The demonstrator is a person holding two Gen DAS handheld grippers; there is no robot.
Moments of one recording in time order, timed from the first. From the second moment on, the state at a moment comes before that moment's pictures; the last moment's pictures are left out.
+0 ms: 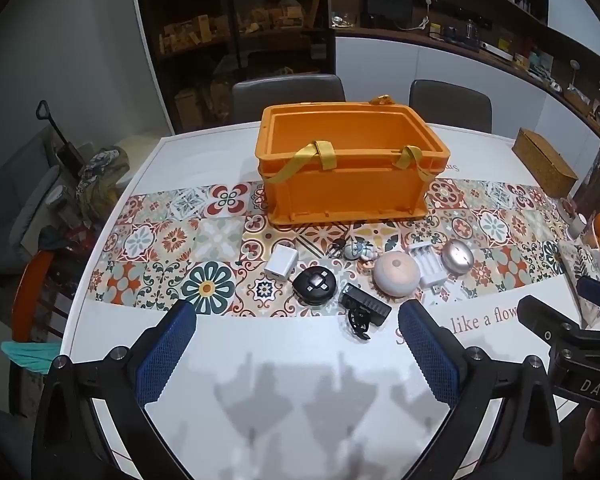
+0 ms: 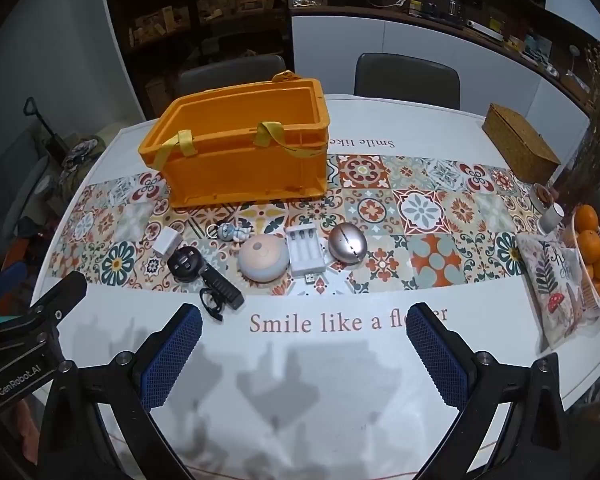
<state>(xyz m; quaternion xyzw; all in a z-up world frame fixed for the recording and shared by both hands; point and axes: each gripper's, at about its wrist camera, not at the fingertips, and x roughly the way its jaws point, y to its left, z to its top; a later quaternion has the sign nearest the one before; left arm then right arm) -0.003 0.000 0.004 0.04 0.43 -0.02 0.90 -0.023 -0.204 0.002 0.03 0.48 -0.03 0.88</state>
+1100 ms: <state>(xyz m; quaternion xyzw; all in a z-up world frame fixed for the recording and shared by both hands) -0.003 -0.002 0.000 0.04 0.44 -0.03 0.90 -0.024 -0.204 0.001 0.03 0.48 -0.03 0.87</state>
